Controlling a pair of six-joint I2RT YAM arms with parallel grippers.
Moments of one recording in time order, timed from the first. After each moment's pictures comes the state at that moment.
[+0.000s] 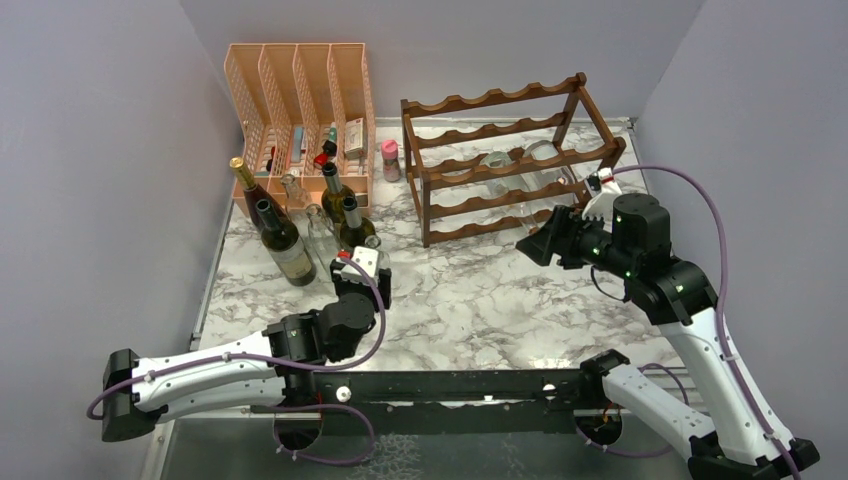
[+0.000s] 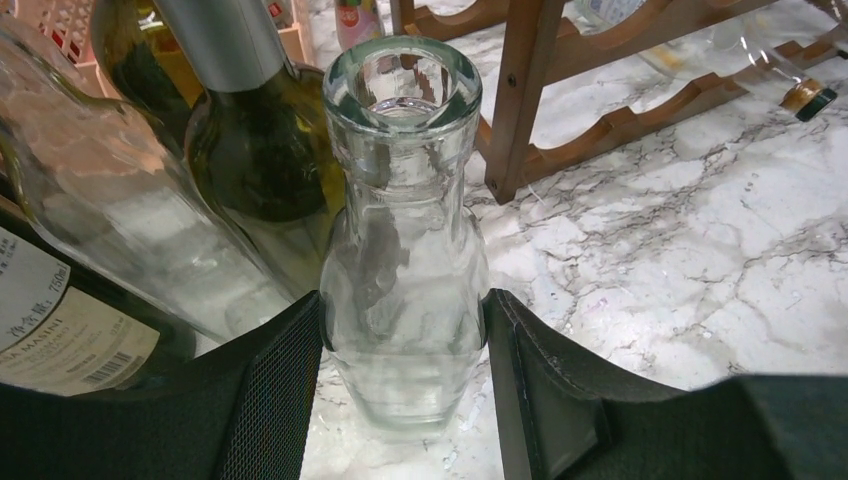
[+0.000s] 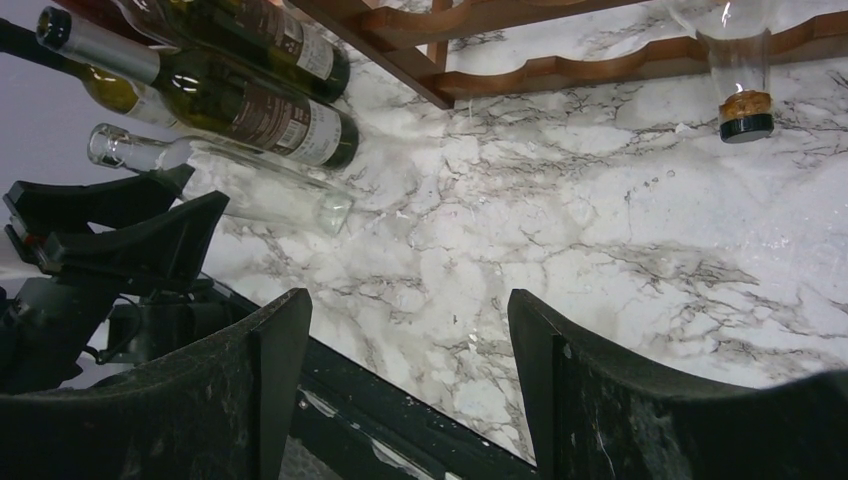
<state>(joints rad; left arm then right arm) -1.25 0.65 0.49 -0.17 -1.00 -0.28 0.39 0.80 1.07 -0.76 -0.25 0.47</state>
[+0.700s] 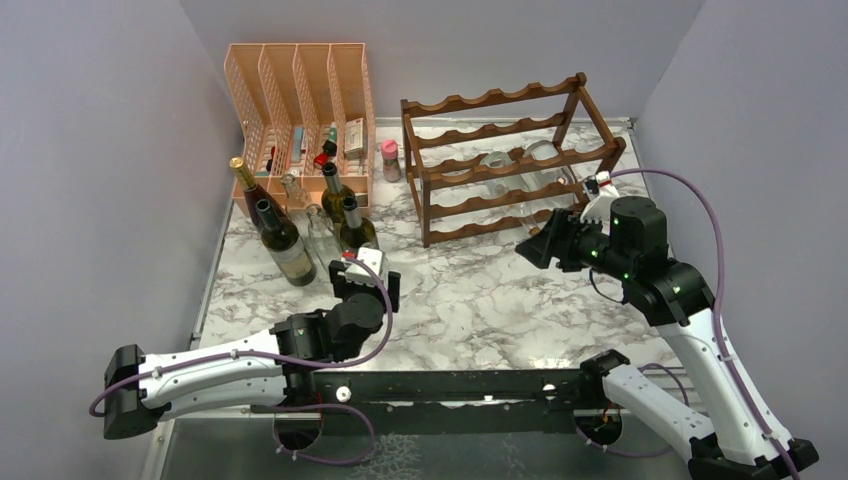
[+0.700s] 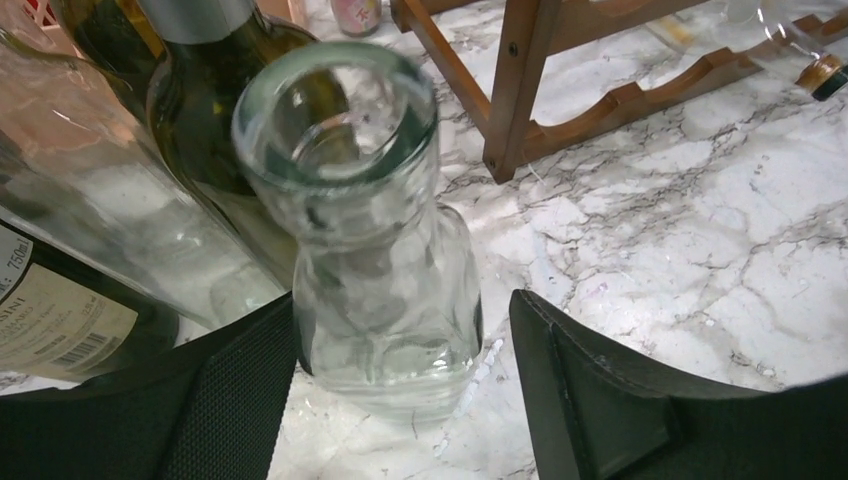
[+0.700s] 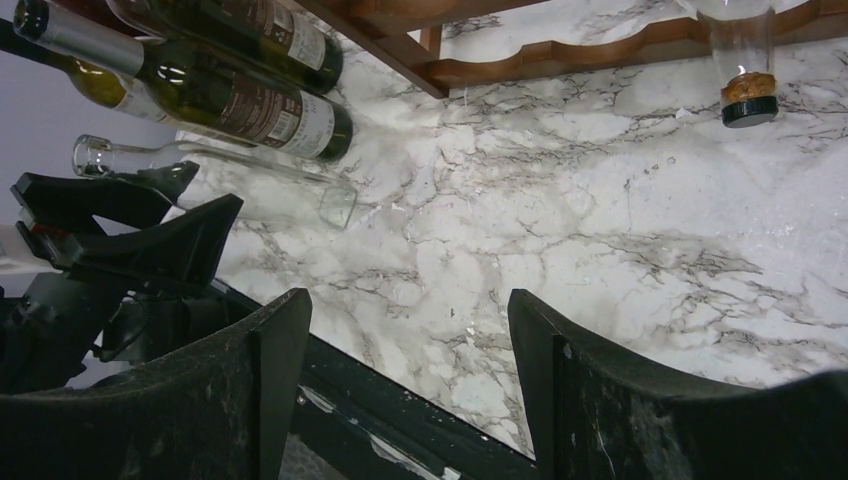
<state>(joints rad) -1.24 0.71 0.48 -0.19 -0.99 -0.37 0.39 0.79 1.03 -0.76 -0.25 0.48</state>
